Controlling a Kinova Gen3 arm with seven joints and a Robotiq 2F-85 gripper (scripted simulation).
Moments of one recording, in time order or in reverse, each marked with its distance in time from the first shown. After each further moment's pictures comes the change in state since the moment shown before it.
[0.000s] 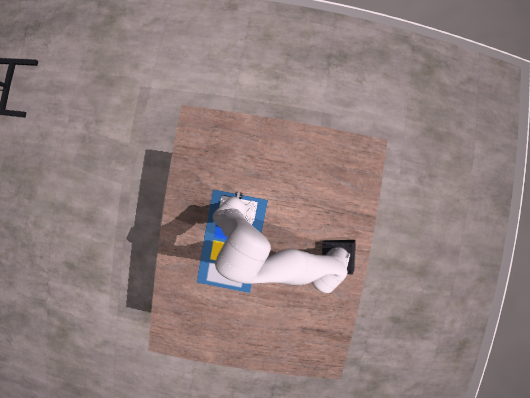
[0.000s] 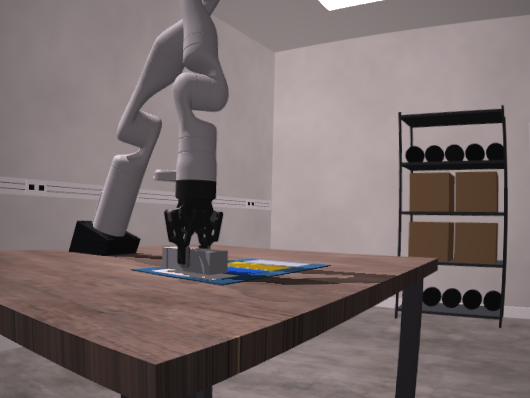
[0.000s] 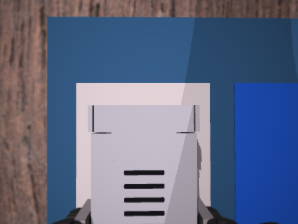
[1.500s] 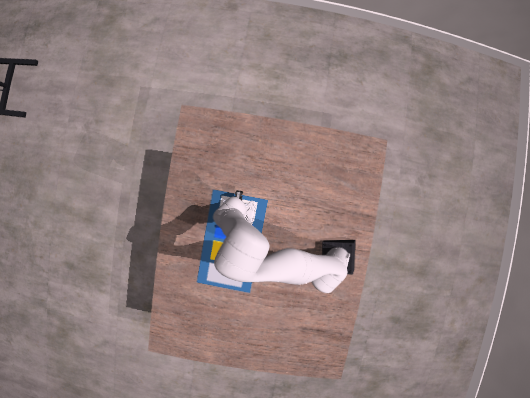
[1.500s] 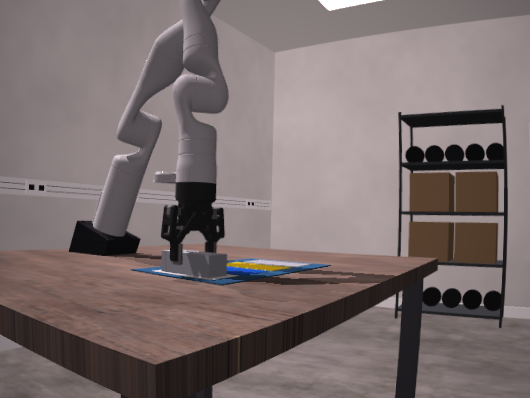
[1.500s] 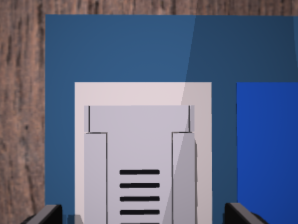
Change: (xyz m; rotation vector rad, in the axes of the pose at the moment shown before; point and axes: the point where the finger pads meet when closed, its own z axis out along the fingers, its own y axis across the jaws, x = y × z) arm 0.000 0.000 0.004 0.000 0.000 0.000
